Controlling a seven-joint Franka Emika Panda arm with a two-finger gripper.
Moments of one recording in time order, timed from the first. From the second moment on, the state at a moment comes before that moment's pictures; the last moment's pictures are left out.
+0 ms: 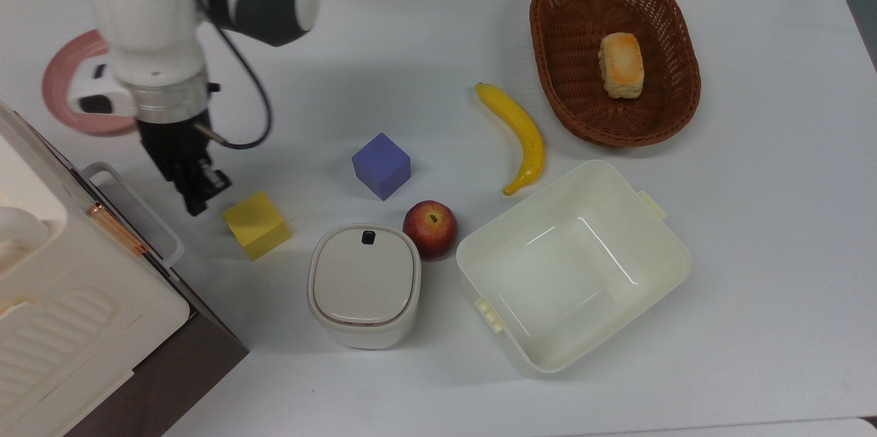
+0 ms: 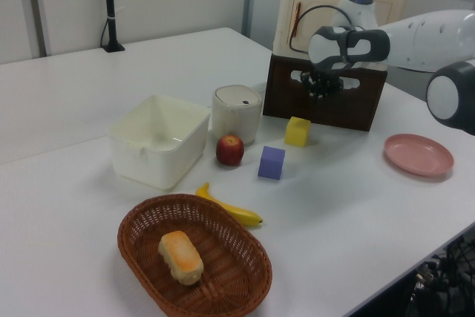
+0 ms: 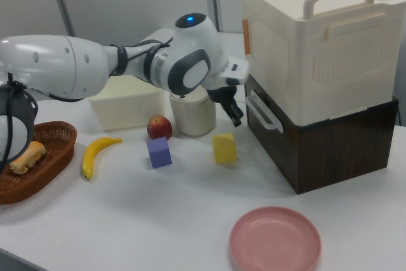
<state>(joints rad) -0.11 0.51 -0.16 -1.49 0.05 2.33 0.38</state>
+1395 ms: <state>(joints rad) 0.06 0.05 -0.06 -1.66 0.00 1.81 -0.03</state>
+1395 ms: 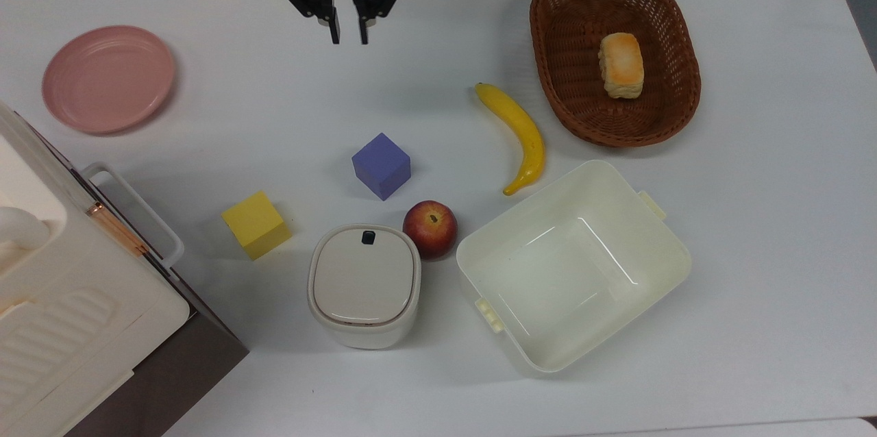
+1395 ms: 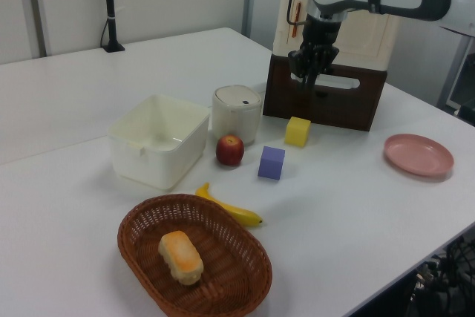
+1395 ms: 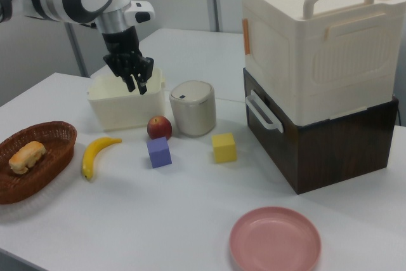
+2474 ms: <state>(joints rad) 0.05 0.04 -0.14 -1.68 0.12 1.81 0.14</state>
